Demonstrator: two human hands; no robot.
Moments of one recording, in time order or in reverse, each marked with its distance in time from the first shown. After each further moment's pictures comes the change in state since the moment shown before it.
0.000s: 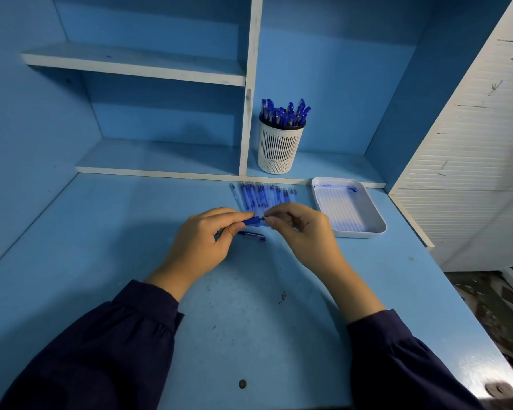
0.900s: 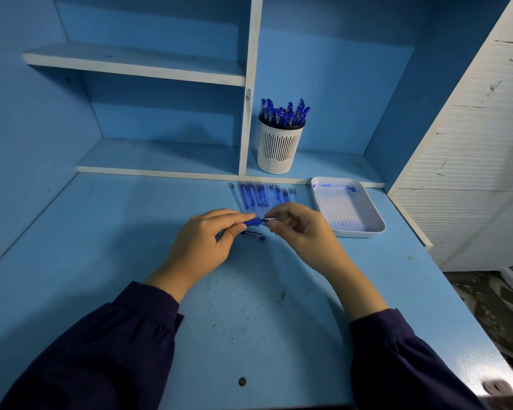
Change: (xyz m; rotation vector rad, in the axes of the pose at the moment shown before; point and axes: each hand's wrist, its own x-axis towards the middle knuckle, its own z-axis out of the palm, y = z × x) left_hand -0.002 0.004 0.000 0.012 -0.010 -0.004; right_hand -0.002 0.001 -0.007 0.071 -0.119 0.073
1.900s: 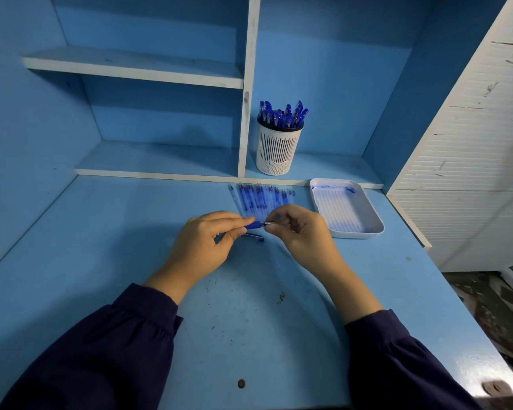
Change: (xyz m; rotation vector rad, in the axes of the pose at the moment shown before) left_hand 0.001 0.002 0.000 -0.024 0.006 0.030; right_hand 0.002 0.003 0.007 -0.062 0.094 -0.009
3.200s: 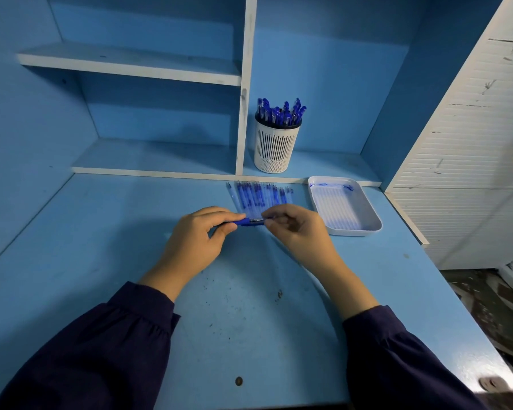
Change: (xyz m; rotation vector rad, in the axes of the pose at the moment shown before) left_hand 0.001 0.001 -0.003 0.012 -0.012 -0.142; right_hand -0.001 0.001 0.000 0.082 0.007 0.074
